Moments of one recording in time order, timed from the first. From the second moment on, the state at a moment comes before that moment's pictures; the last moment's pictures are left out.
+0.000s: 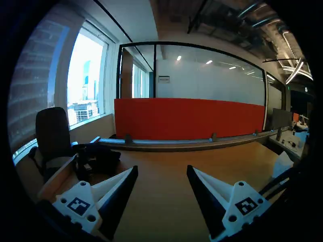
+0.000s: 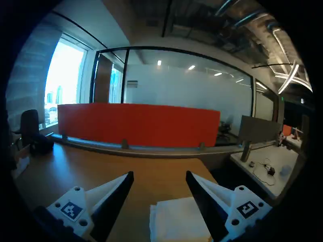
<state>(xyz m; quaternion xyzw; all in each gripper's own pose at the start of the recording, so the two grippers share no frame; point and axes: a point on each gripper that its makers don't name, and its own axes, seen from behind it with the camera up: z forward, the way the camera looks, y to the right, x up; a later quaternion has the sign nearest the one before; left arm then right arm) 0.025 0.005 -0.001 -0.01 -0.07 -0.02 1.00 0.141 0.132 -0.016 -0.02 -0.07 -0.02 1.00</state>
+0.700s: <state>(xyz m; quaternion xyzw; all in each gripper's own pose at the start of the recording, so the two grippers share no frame) 0.042 0.010 0.009 -0.03 -0.05 -0.04 1.00 0.183 0.026 0.008 0.02 -0.02 0.00 1.00</state>
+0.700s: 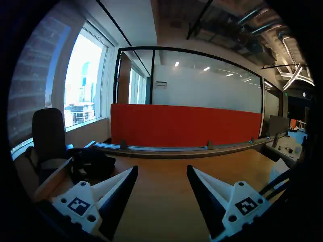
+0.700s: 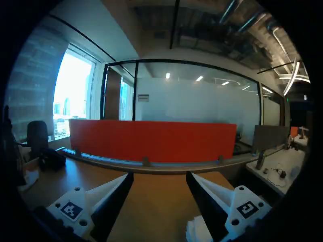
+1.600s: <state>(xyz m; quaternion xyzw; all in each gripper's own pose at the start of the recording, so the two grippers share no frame) -0.003 -0.003 0.006 -0.02 -0.04 -0.01 1.00 0.164 -0.017 -0.001 0.04 -0.02 0.01 1.00</state>
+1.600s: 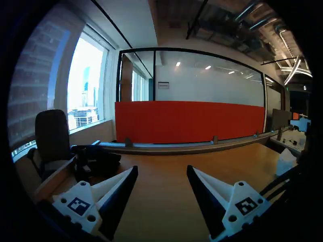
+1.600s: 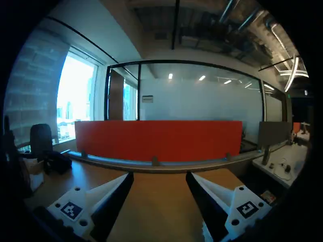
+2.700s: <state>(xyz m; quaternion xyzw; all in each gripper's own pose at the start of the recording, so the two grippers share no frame) -0.100 0.001 0.011 0.00 0.01 0.01 1.00 0.108 -0.049 -0.002 0.07 -0.01 0.00 1.00</state>
